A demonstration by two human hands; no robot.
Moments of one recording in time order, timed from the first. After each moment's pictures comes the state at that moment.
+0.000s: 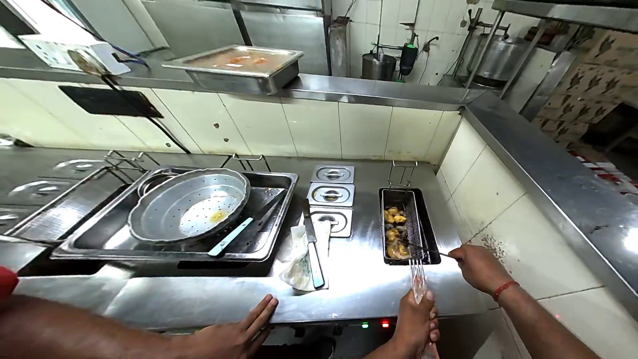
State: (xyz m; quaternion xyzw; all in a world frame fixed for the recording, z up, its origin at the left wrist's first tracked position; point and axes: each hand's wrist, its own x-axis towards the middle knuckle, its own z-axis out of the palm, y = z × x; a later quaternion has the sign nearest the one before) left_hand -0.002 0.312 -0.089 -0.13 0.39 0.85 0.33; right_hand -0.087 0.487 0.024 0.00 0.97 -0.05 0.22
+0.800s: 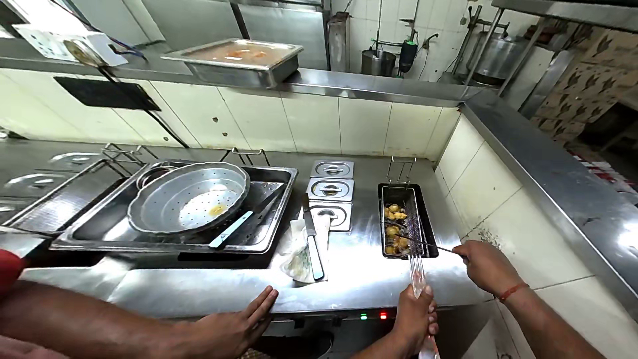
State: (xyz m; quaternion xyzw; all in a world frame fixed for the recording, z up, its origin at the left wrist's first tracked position) left_hand 0.005 0.313 -0.086 -0.13 0.40 0.85 0.32; right_hand -0.066 0.480 0.046 0.03 0.98 -0.01 0.20
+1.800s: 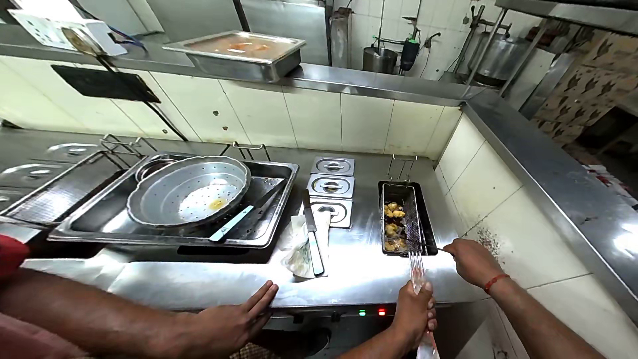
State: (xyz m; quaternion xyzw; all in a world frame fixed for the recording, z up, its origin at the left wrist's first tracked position) left_hand 0.003 0.312 -0.085 -0.13 0.41 0.84 0.33; right_hand -0.078 0.476 0.024 -0.03 0.97 0.02 0.23
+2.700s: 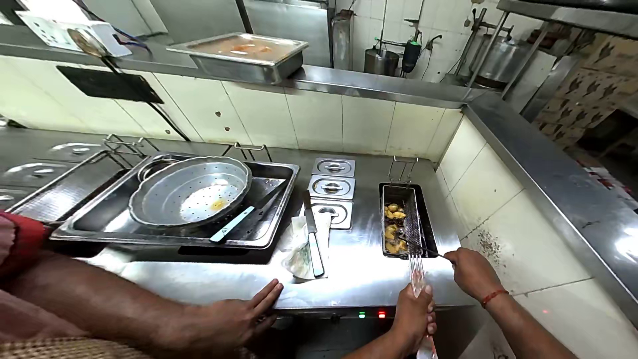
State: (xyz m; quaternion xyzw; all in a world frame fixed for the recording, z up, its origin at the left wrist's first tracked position) left_hand 0.005 0.312 -0.087 -0.12 0.40 0.85 0.32; right_hand -0.063 0.467 0.017 0.04 0.98 -0.03 0.21
